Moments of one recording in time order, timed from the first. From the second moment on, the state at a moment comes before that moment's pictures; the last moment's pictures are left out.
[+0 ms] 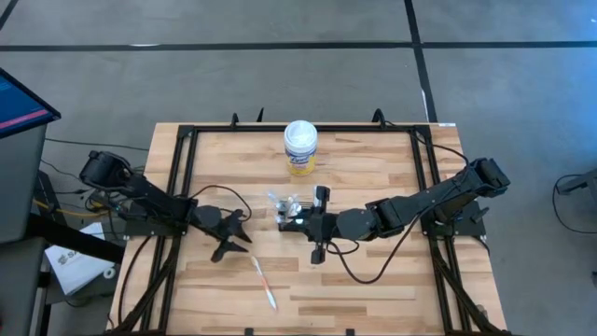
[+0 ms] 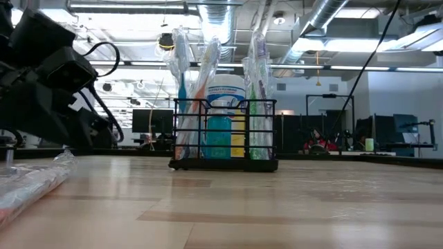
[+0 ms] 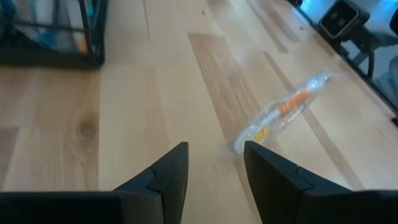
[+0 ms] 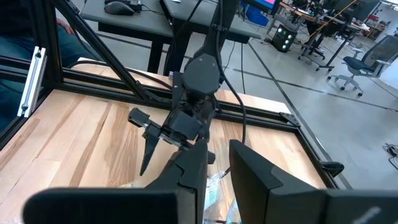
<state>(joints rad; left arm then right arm) -0.26 1.34 0.05 0.79 0.12 -0.22 0.38 1.61 1.30 -0.02 0.52 -0.13</state>
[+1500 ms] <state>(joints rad) -0.39 1.51 0.12 0.80 -0.01 -0.19 0.38 1.61 1.30 -0.02 0.52 -0.13</state>
